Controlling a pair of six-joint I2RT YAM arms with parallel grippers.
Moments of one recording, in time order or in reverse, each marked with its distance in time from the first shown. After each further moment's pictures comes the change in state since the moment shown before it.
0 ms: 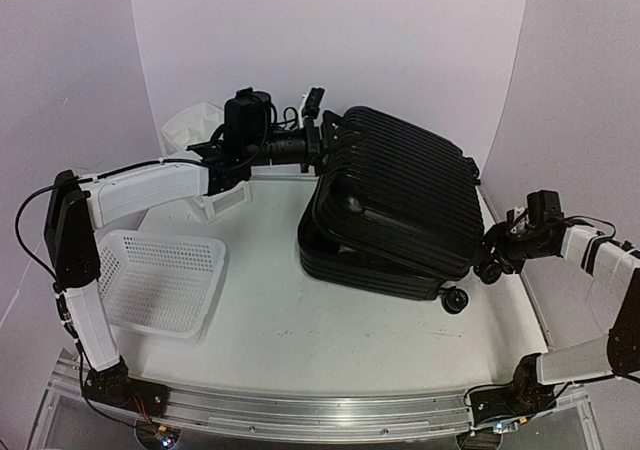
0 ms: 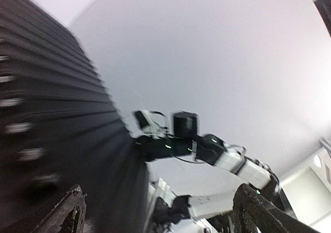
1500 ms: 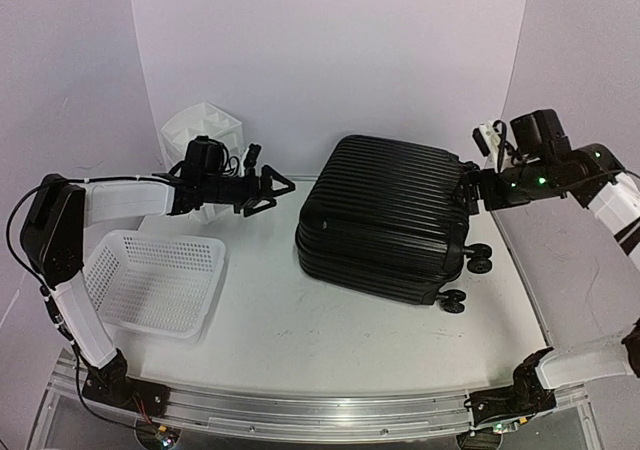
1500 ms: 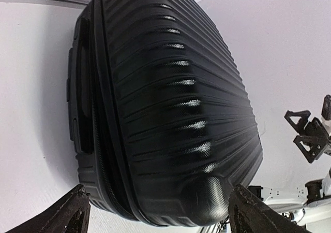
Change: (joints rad) left arm 0.259 -0.101 -0.405 -0.092 0.023 0.197; right arm 0.497 -0.055 0.618 -0.493 0.441 -0.433
